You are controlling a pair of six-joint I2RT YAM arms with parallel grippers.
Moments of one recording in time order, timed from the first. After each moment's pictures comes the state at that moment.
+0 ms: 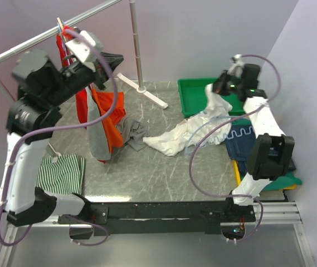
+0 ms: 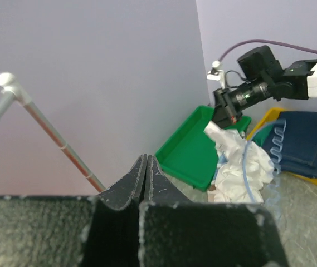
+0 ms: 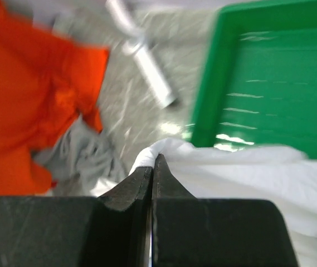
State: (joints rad) left arm -0.50 1.32 2.12 -0.62 0.34 0.22; right arm -0.12 1.71 1.50 -0.26 -0.65 0.34
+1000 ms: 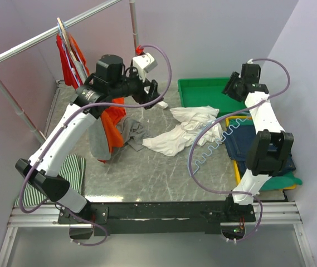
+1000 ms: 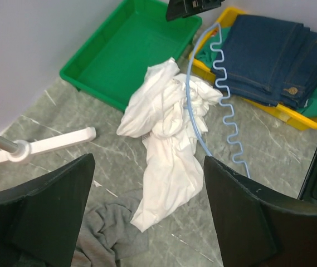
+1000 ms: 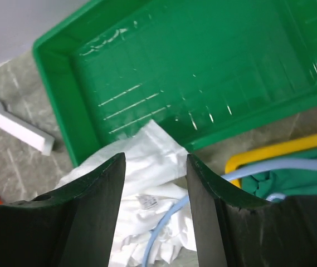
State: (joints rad) left arm -0.57 1.54 1.87 -0.63 0.40 0.11; right arm -0.08 1.78 1.65 -0.55 -0.04 0.41
